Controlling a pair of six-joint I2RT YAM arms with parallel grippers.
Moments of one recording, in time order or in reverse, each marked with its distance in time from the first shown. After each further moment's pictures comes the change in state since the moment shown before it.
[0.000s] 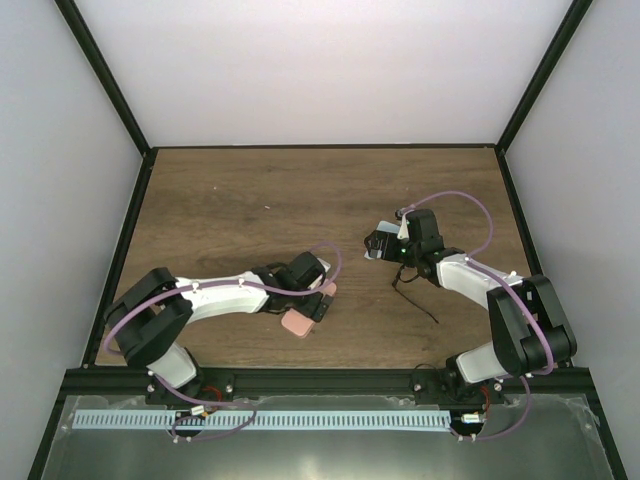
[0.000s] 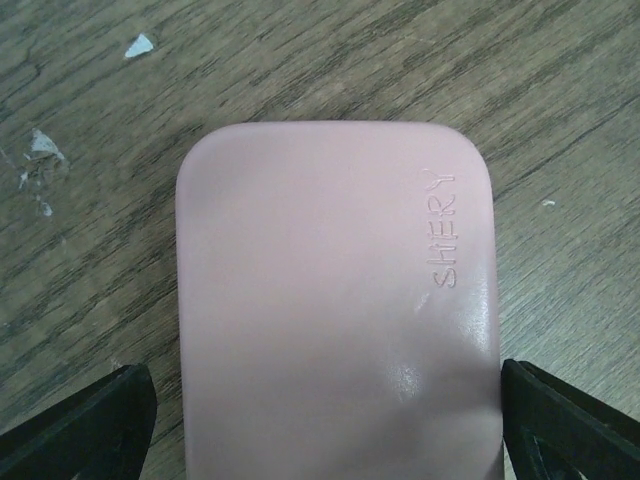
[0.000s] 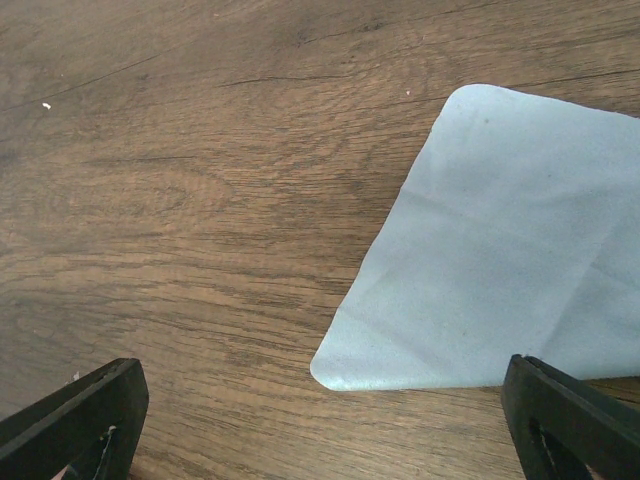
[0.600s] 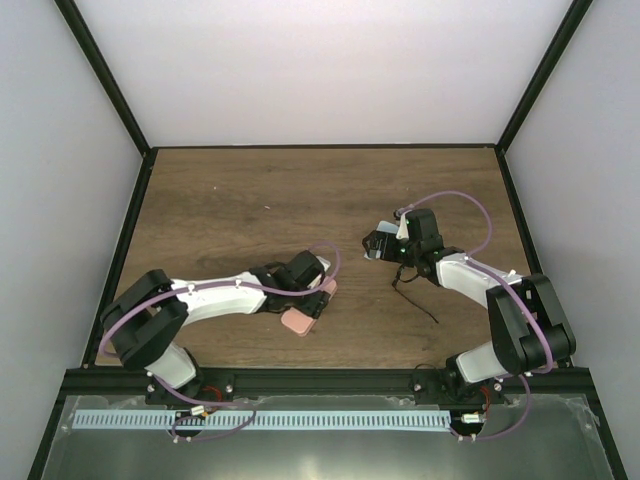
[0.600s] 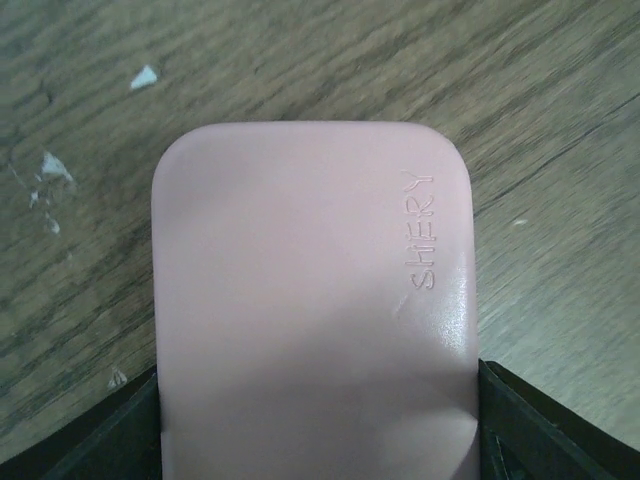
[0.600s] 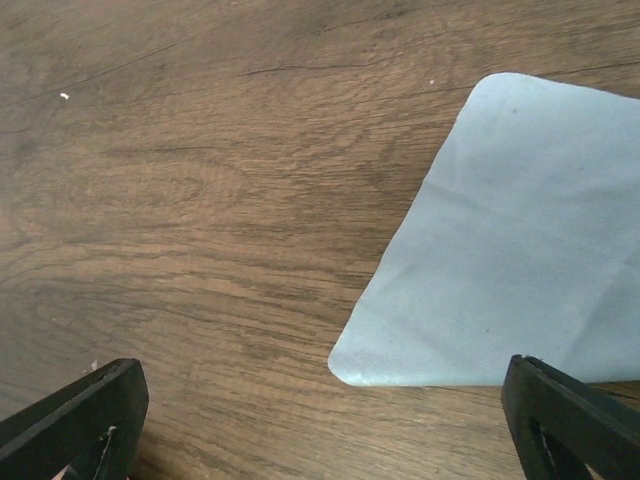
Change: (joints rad) left arm -0.001 -0.011 -0.001 0.006 0.000 0.000; right arm 0.001 0.007 0.006 -0.002 -0.026 0.000
